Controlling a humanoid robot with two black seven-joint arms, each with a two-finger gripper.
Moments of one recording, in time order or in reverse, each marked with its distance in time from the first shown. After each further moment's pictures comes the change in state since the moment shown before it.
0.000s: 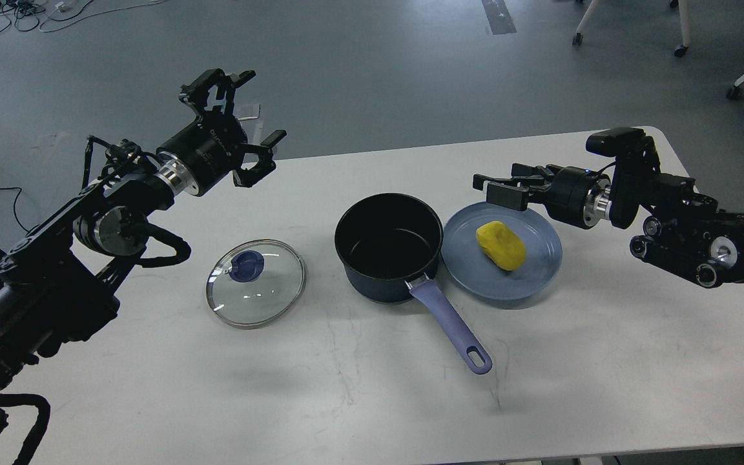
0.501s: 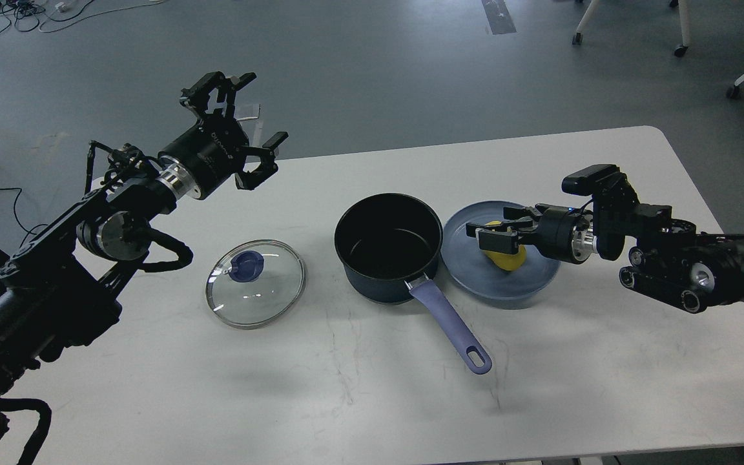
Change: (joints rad) left arm 0.016 0.000 -0.003 -0.014 -0.003 0.000 -0.011; right arm -0.006 0.061 -0.134 -0.038 0.000 0.001 0.006
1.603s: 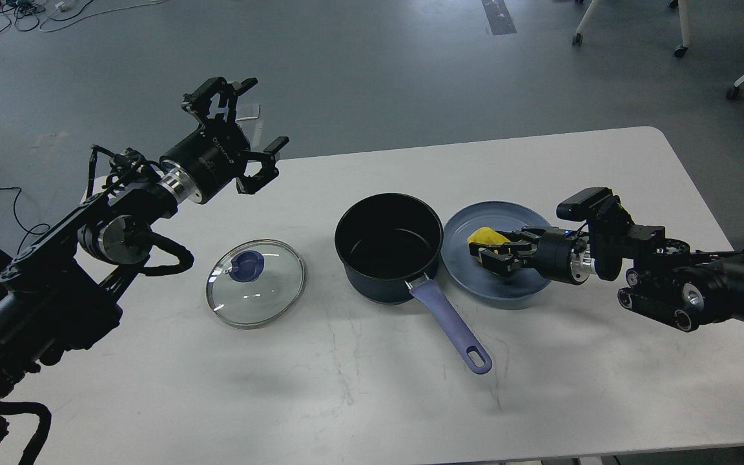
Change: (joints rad) left arm 0.010 0.001 0.002 -0.004 0.003 0.002 0.000; right arm -0.034 0.045 -0.070 -0.068 -0.008 -0.038 0.037
